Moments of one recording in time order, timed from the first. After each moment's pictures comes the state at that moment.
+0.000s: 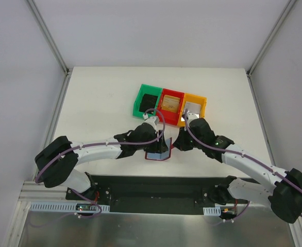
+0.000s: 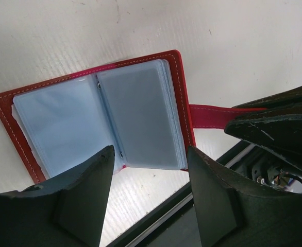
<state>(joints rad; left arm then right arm) -0.97 1.45 0.73 0.00 0.02 -0.81 0.74 1.07 0.64 -0.30 -0.11 0.51</state>
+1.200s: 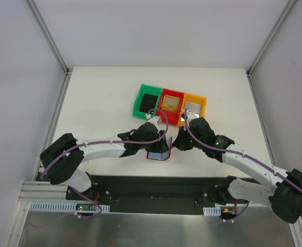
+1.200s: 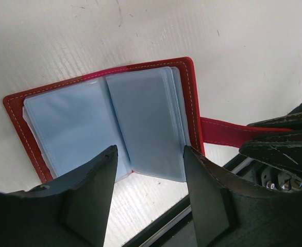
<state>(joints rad) -0.97 1.51 0.77 0.00 0.02 -0.78 0.75 1.06 0.66 -0.32 -0.11 0.50</state>
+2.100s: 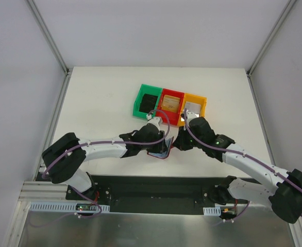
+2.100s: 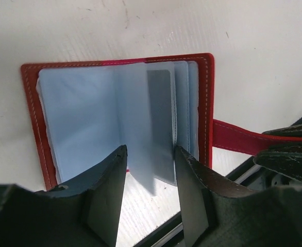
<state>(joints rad) -0.98 1.53 0.77 0.01 -0.02 -0.77 0.75 1.06 0.68 -0.35 -0.11 0.49</state>
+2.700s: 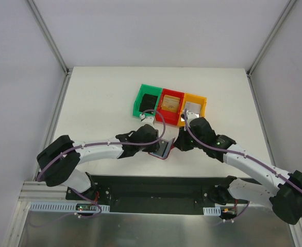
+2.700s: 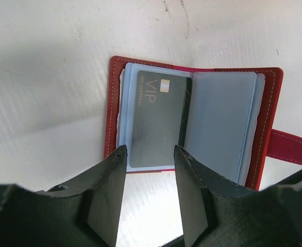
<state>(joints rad) -0.98 1.48 0.76 -0.09 -0.19 -0.76 0.75 1.05 0.68 -0.36 -0.11 0.47</state>
